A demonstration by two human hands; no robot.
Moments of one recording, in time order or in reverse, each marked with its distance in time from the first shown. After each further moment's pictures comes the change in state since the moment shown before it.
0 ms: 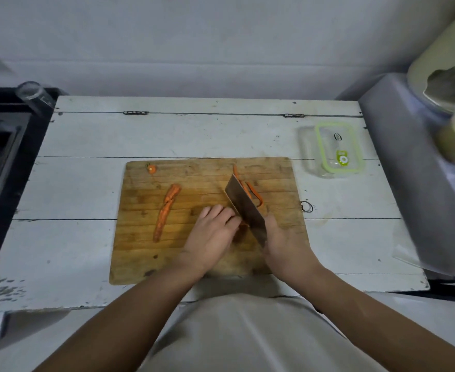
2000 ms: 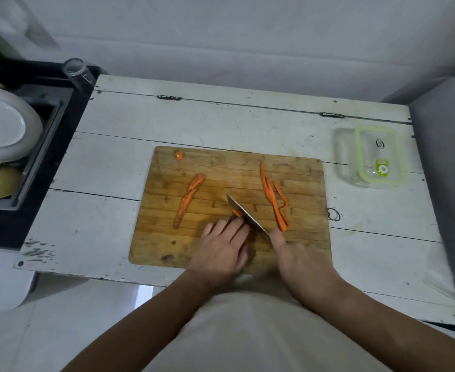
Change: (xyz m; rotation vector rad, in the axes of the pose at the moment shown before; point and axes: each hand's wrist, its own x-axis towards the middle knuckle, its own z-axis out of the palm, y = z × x) left_hand -0.047 0.018 -0.002 -0.060 -0.148 -0.261; right_hand -0.010 -0.010 -0.010 -0.349 -0.165 -0.287
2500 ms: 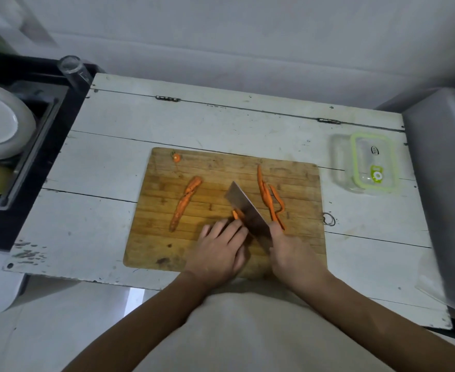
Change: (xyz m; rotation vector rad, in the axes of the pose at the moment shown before) left_hand 0.003 -0.002 0.004 -0.016 0.009 -0.007; right_hand 0.020 0.003 0.003 0.333 0.036 0.104
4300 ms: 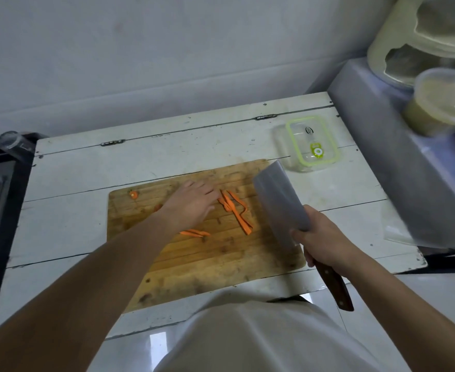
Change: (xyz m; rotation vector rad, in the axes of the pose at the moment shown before) left_hand 0.146 -0.041 -0.050 0.282 -0.139 0.465; right_hand -0.046 0.081 -0.044 0.767 0.226 0.314
